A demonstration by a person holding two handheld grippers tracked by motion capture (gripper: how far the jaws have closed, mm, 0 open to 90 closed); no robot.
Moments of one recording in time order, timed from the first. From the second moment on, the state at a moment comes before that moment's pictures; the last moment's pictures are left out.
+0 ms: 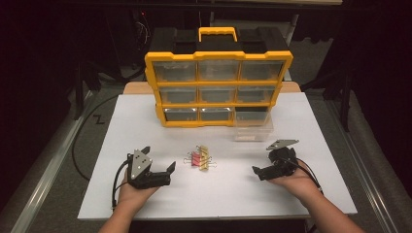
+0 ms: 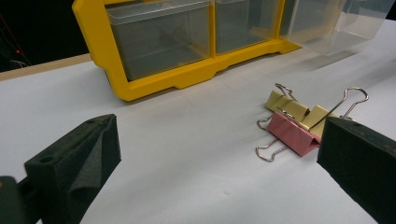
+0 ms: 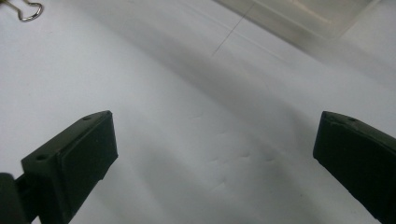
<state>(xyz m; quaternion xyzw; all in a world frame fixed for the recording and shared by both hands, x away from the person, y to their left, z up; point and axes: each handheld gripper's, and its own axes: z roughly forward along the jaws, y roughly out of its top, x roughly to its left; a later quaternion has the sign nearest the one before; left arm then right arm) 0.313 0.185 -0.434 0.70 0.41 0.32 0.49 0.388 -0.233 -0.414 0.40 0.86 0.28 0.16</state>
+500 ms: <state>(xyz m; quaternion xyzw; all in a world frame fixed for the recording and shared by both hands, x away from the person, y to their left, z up) 0.313 0.185 -0.434 0.70 0.41 0.32 0.49 0.389 -0.224 -0.405 0.38 0.89 0.24 0.12</state>
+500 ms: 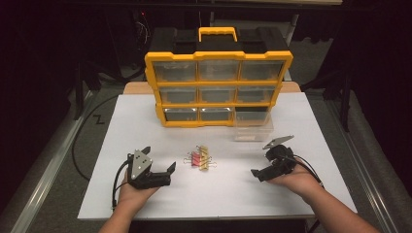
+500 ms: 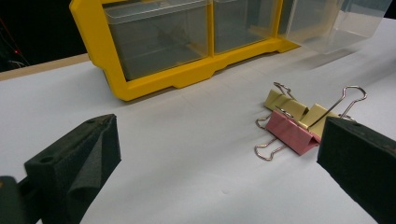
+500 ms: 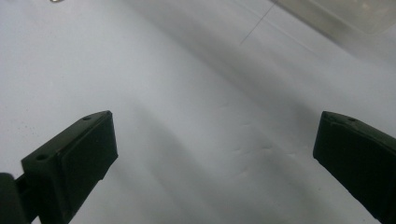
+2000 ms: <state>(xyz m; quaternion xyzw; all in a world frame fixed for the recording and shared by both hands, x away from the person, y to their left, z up) 0.312 0.186 -0.433 0.70 0.41 0.32 0.49 0.401 -0.131 -0.393 0.26 0.94 0.22 0.07</state>
